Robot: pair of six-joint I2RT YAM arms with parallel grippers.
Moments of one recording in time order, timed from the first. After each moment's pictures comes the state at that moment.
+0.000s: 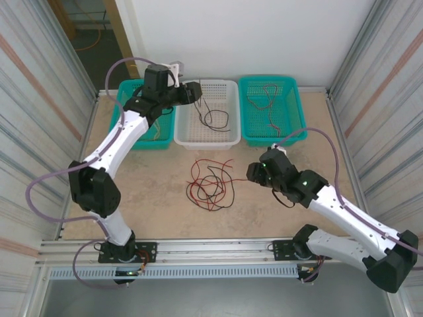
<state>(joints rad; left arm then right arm) -0.38 1.74 1.68 -0.39 0.27 -0.44 0.76 0.95 0.84 -0.75 0.24 0.84</state>
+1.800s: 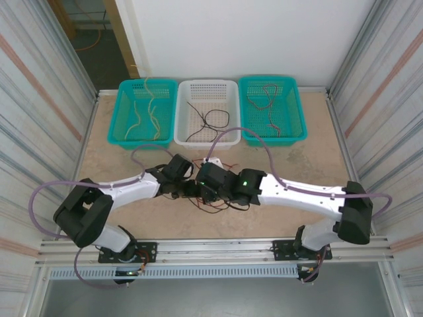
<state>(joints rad) -0.70 1.47 0.70 -0.31 0.22 -0.63 1.21 1.42 1.18 -0.70 0.24 0.79</state>
